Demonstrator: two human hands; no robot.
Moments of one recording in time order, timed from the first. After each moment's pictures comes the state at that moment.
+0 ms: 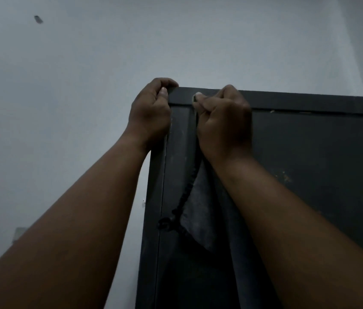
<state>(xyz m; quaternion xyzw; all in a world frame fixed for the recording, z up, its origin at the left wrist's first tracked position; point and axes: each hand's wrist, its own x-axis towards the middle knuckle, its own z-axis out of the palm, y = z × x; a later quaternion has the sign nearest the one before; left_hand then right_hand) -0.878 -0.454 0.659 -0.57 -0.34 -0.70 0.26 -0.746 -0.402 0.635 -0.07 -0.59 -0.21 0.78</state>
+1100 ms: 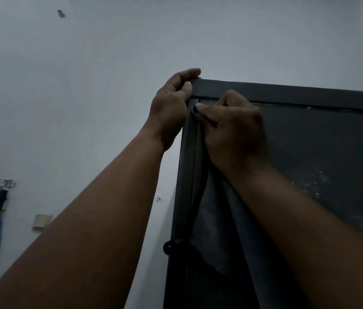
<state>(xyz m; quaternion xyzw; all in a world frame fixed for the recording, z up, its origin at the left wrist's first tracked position) -0.894 -0.461 0.652 -0.62 -0.22 -0.75 0.05 -0.771 -0.418 0.611 -0.05 -0.66 -0.27 0.70</state>
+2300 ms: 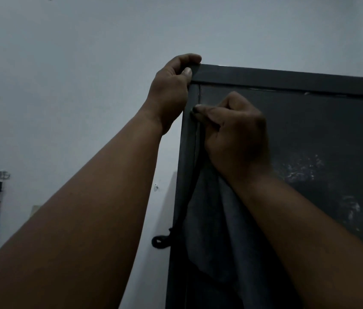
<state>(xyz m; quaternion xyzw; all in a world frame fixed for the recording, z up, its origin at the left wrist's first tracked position) -0.898 -0.463 0.656 -0.63 -0.25 -0.73 0.08 -0.769 -0.420 0.581 -0.04 -0.65 -0.28 0.70</state>
